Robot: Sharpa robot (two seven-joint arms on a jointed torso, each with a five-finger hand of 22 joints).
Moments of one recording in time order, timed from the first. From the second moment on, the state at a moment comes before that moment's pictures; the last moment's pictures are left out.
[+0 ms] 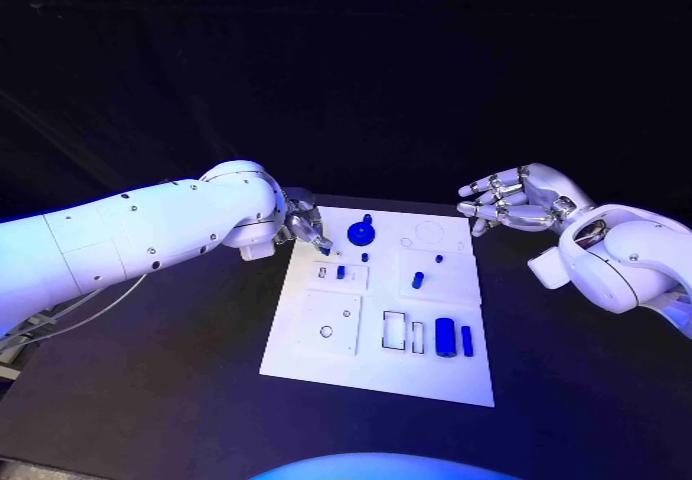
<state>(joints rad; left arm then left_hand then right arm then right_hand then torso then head) 1.32 -0.76 -0.01 1.39 -1.10 0.16 -0.52 1.27 -0.13 0.61 0.21 0.09 0.89 0.06 0.66 0.54 1.33 -0.03 1.15 1.00 1.46 -0.08 1.42 1.31 0.07 1.46 0.02 1.43 1.31 1.33 -0.91 -0.11 1.55 -0.67 -0.38 0.14 1.35 -0.11 0.13 0.19 0.28 0.90 0.19 0.15 0.11 1.12 0.12 0.26 0.25 1.32 0.05 0.12 0.57 0.17 1.23 0.15 0.16 0.31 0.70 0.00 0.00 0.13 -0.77</state>
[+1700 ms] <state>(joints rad) 1.26 -0.77 -0.02 1.42 -1.22 0.18 -0.52 1.26 -0.16 0.63 0.20 0.09 0.89 0.06 0.66 0.57 1.33 -0.03 1.15 0.99 1.47 -0.08 1.42 1.31 0.07 1.46 0.02 1.43 1.31 1.33 -0.91 -0.11 1.54 -0.67 -0.37 0.14 1.35 -0.10 0.13 0.19 0.28 0.90 0.19 0.15 0.11 1.12 0.12 0.26 0.25 1.32 0.05 0.12 0.57 0.17 1.23 0.15 0.16 0.31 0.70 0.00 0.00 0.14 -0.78</state>
